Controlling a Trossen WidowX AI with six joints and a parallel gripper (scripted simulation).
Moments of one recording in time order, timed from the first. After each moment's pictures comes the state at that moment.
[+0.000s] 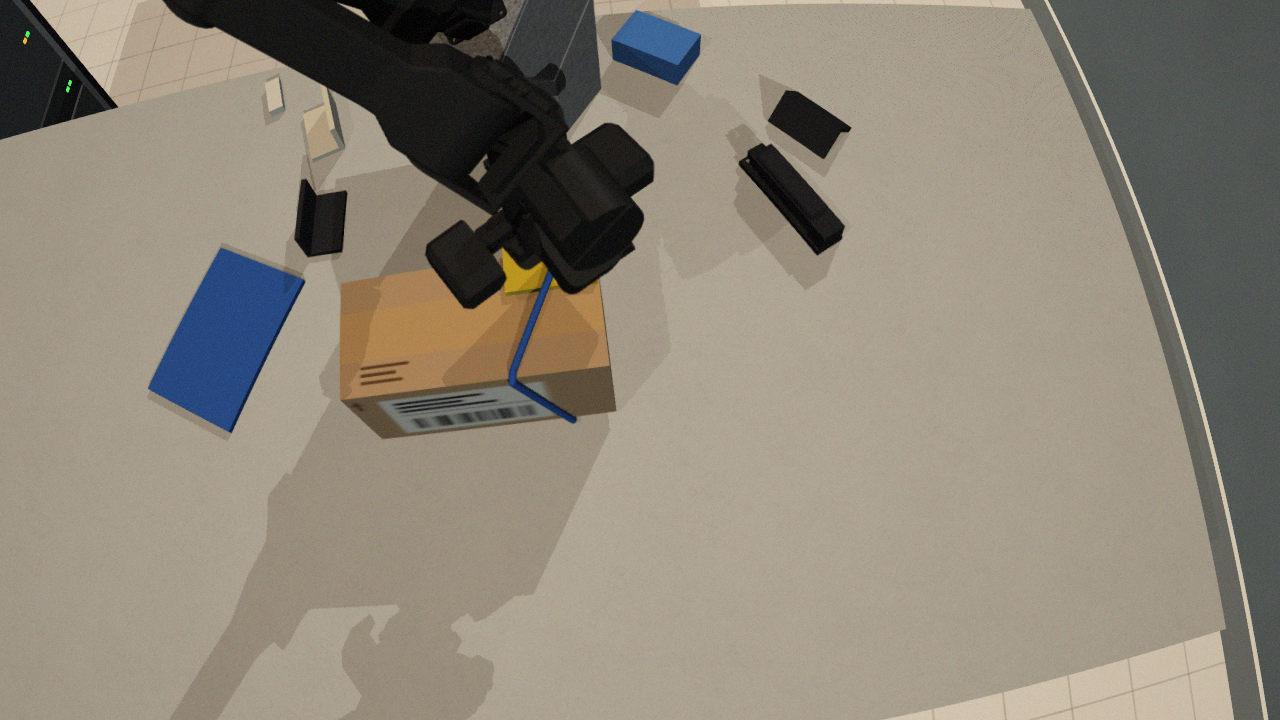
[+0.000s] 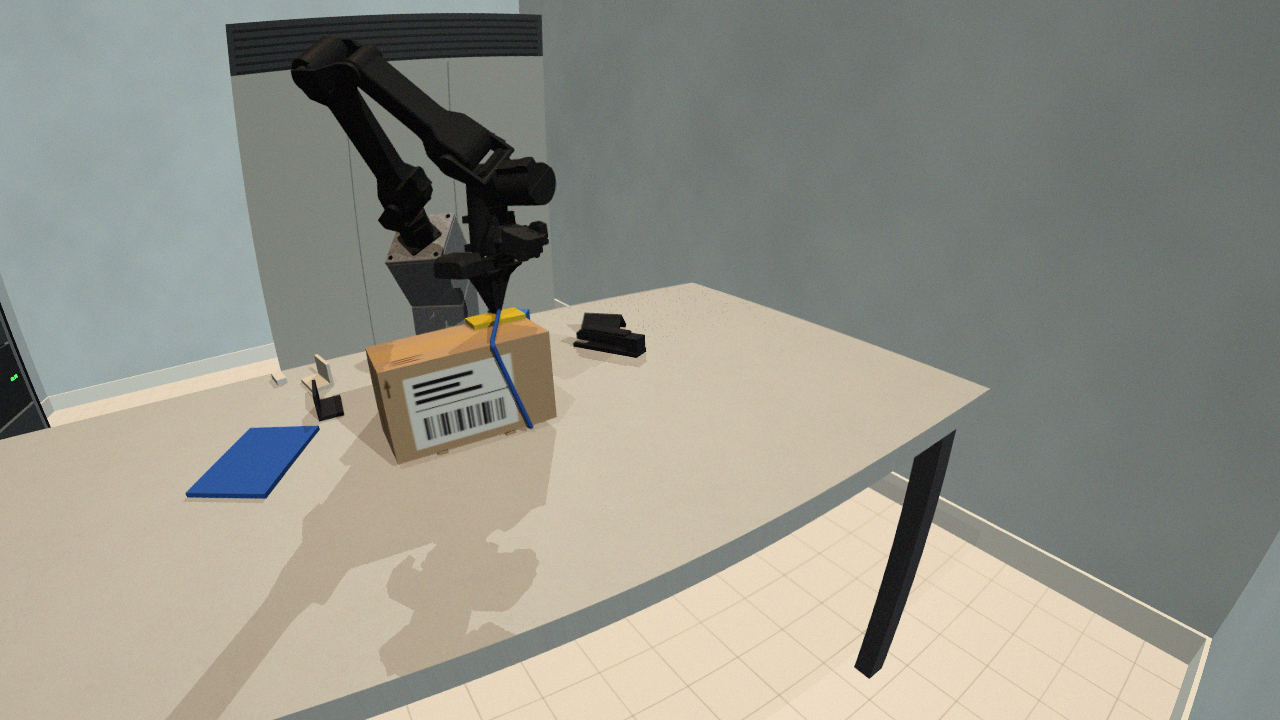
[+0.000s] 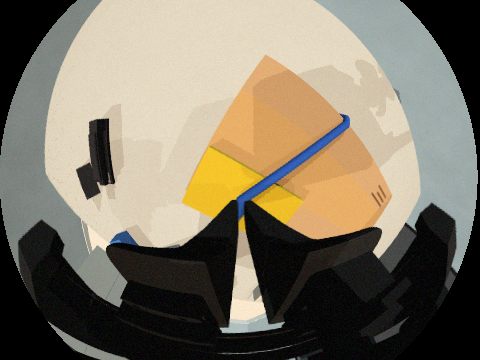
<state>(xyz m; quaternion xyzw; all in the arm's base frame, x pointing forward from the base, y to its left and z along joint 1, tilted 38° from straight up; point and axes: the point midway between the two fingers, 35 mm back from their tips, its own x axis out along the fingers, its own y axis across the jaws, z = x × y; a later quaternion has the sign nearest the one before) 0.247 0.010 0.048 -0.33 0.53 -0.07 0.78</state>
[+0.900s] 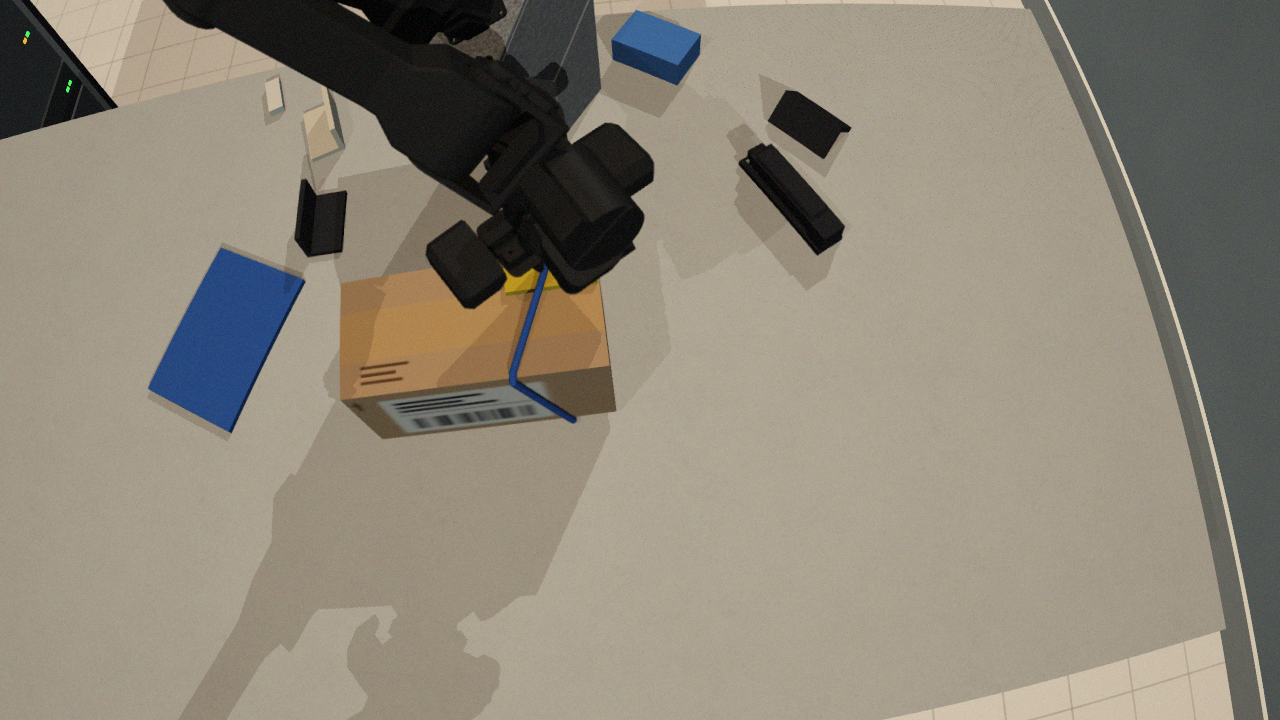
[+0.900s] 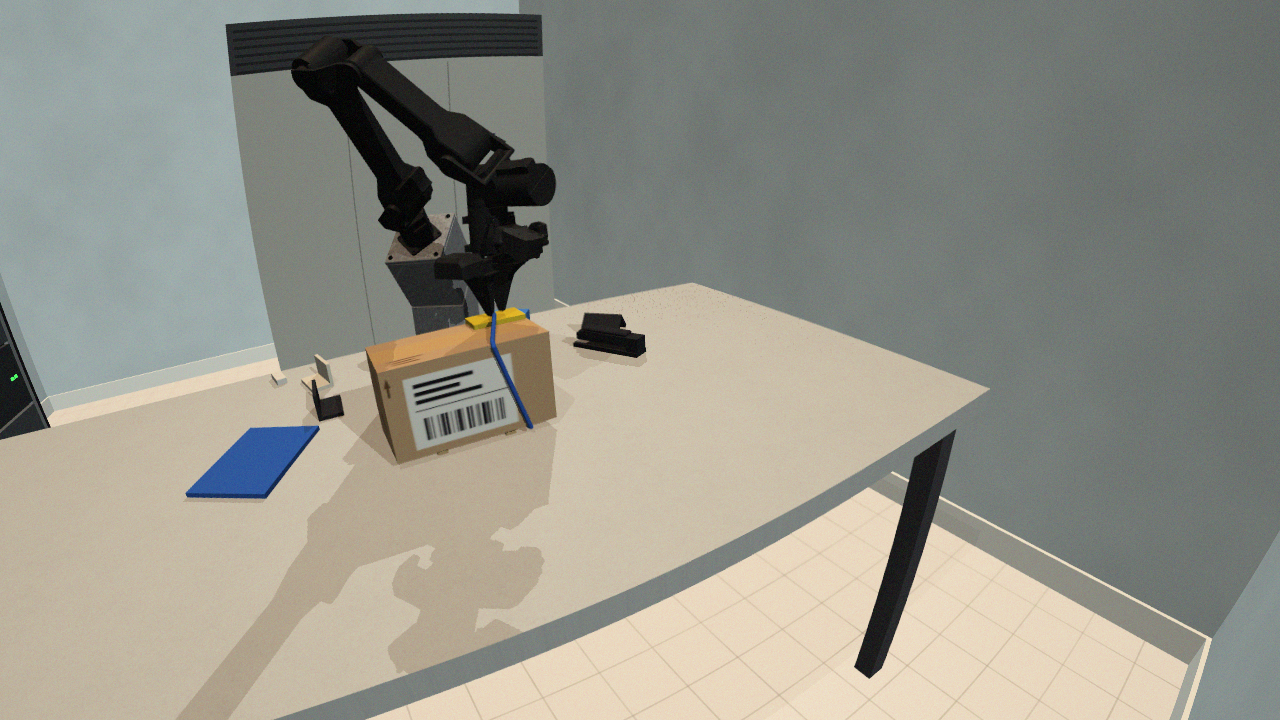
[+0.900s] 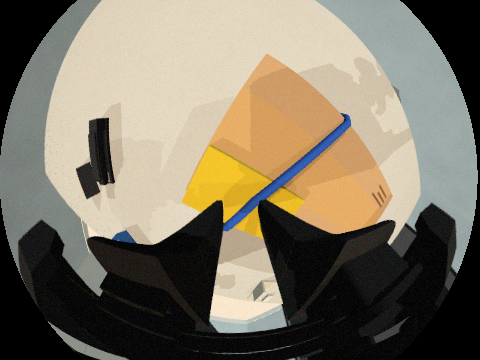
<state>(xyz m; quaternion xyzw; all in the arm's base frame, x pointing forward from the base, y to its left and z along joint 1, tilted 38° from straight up) 0.247 0.009 0.047 -0.33 0.53 -0.07 0.78</state>
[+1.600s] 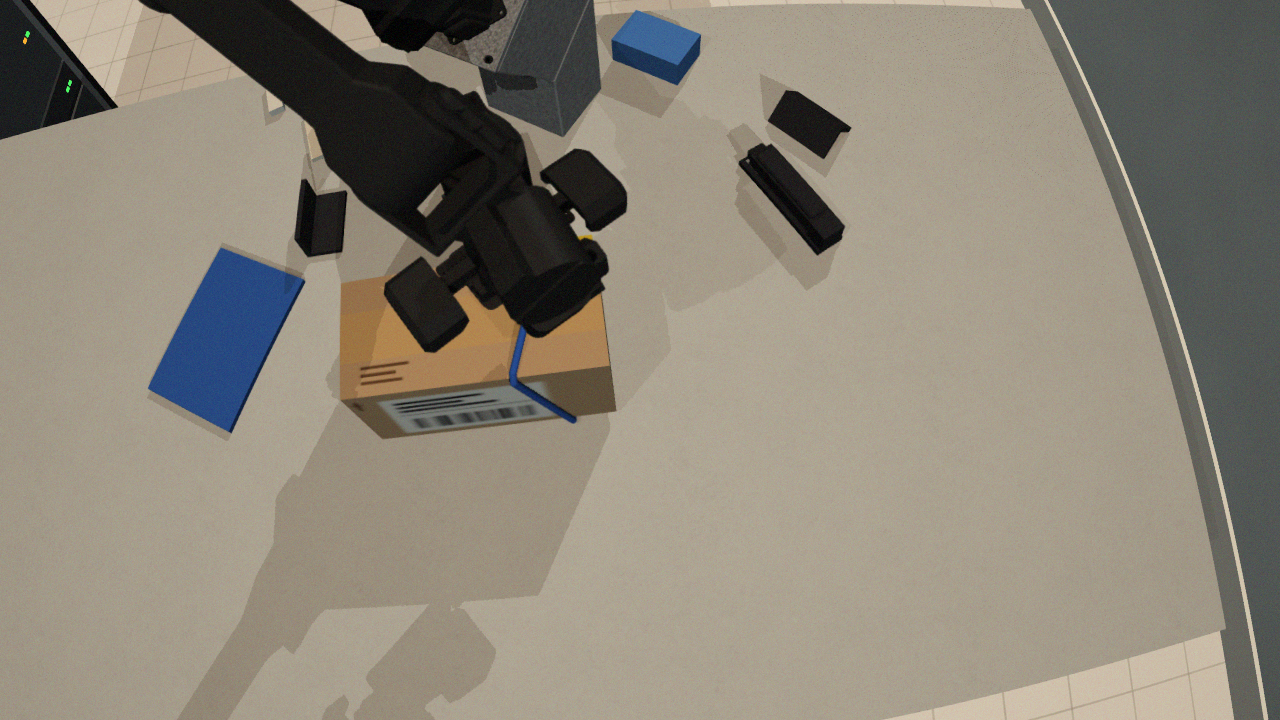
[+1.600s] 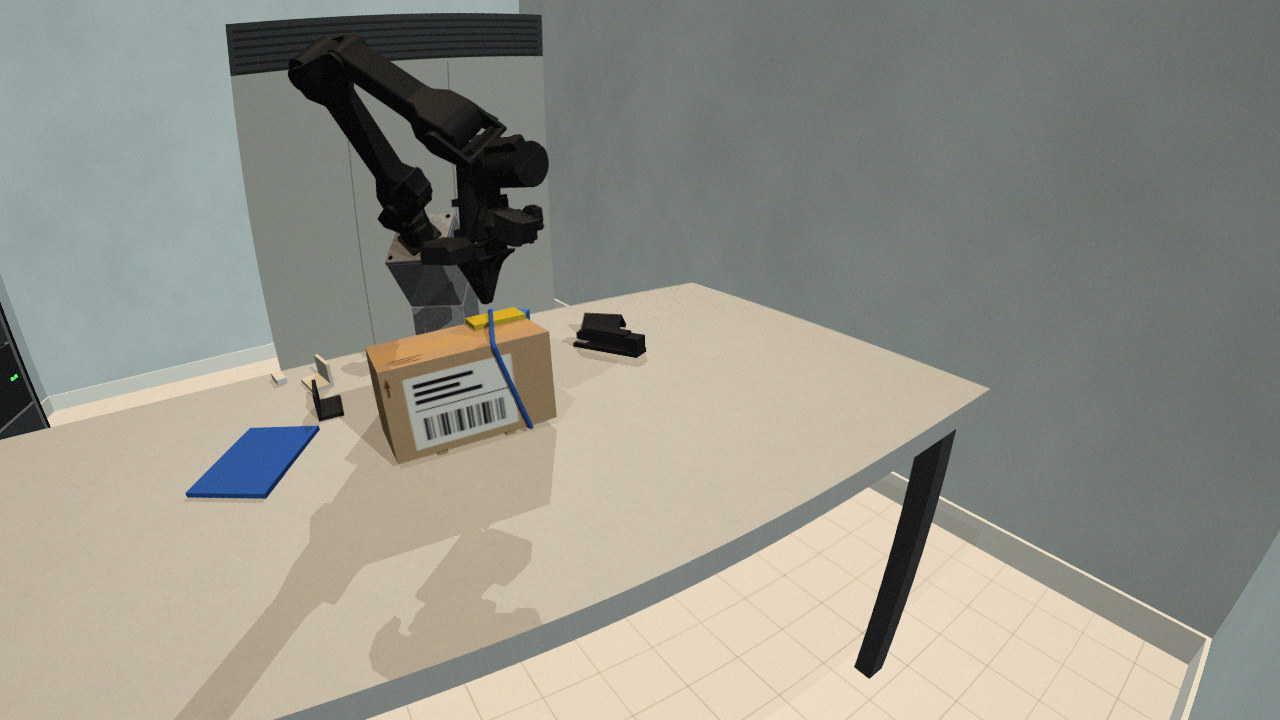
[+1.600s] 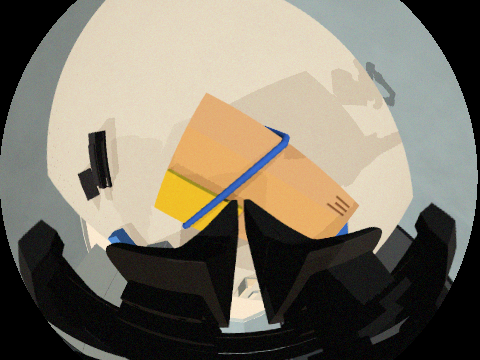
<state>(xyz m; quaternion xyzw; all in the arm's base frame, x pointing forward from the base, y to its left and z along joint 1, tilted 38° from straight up) 0.266 -0.002 0.102 -0.33 0.53 -0.07 0.78</state>
